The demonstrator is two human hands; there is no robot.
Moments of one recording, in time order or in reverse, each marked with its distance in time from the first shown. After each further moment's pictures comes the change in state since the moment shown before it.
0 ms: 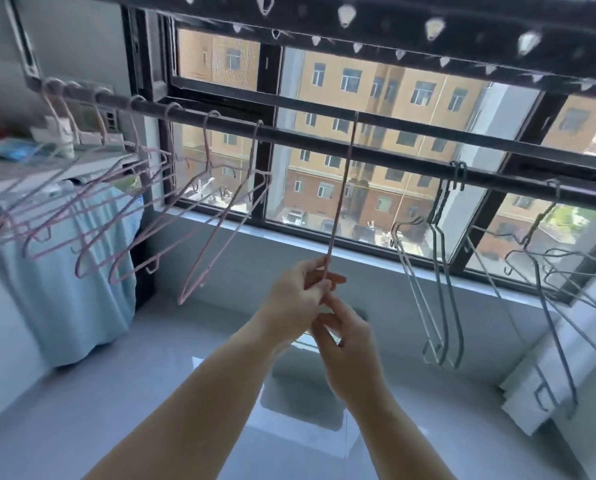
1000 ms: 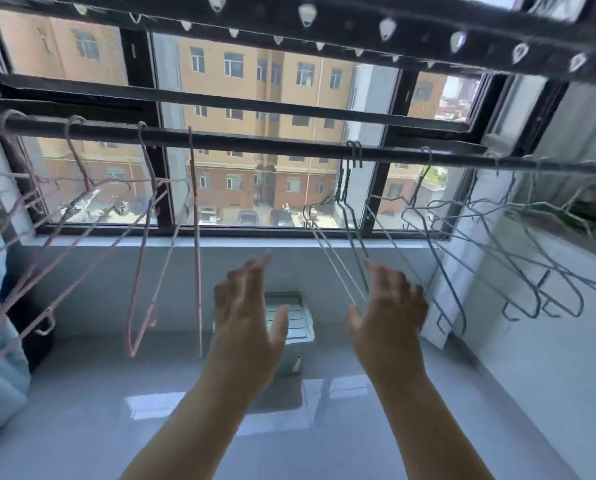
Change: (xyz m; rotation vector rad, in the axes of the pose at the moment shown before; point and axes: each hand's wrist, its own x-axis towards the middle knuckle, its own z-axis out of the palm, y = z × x) left_hand -0.025 -0.012 0.005 0.756 0.094 0.505; right_hand -0.012 -0.010 -0.069 -0.932 0.478 0.312
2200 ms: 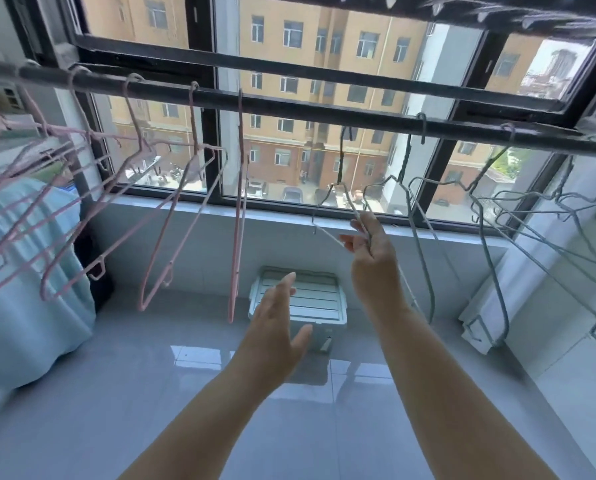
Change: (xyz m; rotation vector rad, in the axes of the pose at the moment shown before) left_hand -0.026 -0.048 0.031 -0.120 -0.263 -0.226; right_hand 0.054 -0.037 0.065 1.071 -0.280 0.064
